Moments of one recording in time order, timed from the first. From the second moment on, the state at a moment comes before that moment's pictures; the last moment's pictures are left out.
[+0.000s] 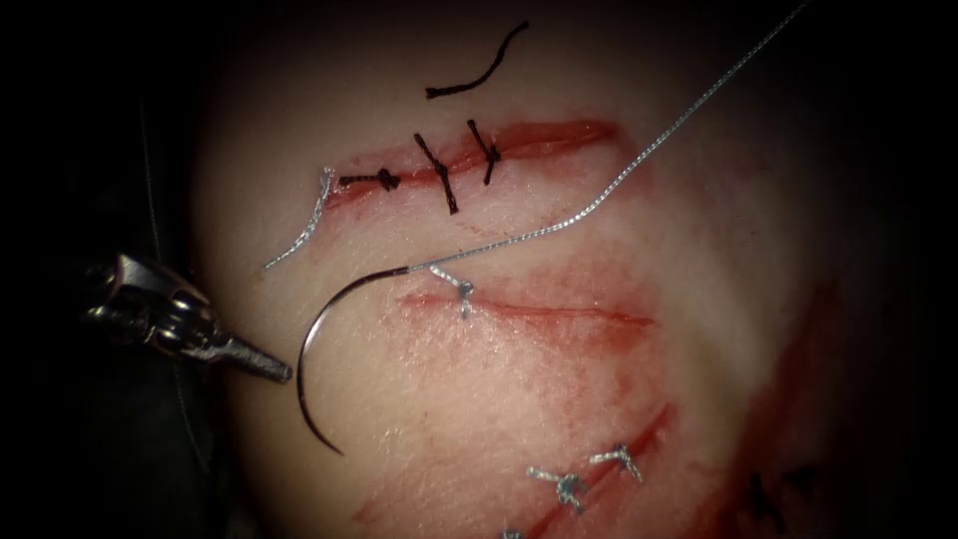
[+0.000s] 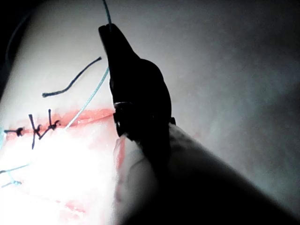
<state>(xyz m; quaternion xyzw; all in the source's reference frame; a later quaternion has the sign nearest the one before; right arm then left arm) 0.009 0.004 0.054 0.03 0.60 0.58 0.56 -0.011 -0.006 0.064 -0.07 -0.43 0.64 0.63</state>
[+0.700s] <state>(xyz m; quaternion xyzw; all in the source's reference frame) 0.010 0.003 0.054 0.05 0.60 0.57 0.56 -0.013 -0.006 0.068 -0.07 -0.38 0.64 0.66</state>
